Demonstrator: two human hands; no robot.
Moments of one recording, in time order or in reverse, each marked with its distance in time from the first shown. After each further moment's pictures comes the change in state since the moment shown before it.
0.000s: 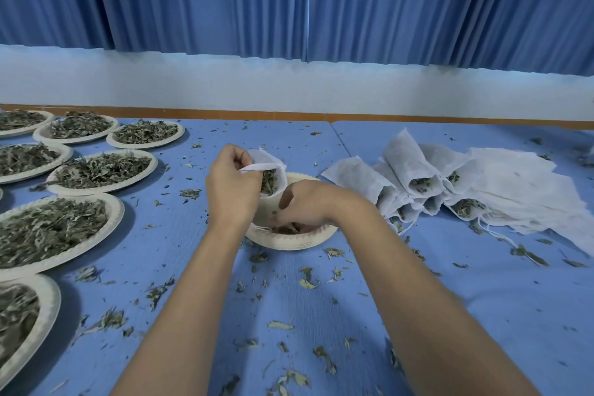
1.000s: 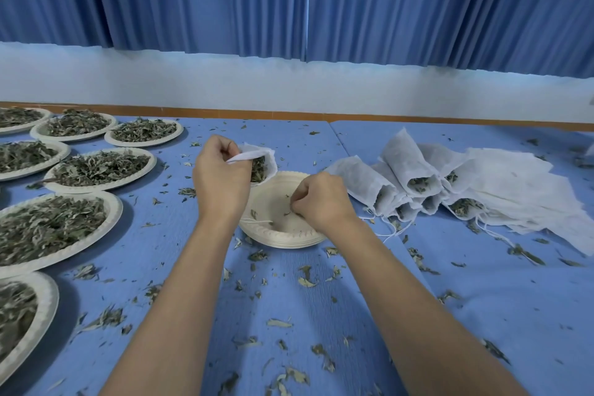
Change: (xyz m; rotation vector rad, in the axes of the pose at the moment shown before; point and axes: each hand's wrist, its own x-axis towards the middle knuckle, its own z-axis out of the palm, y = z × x) left_hand 0.008 0.001 -0.007 -0.087 0.078 -0.004; right_hand 0.017 0.021 0.023 0.169 0.524 0.030
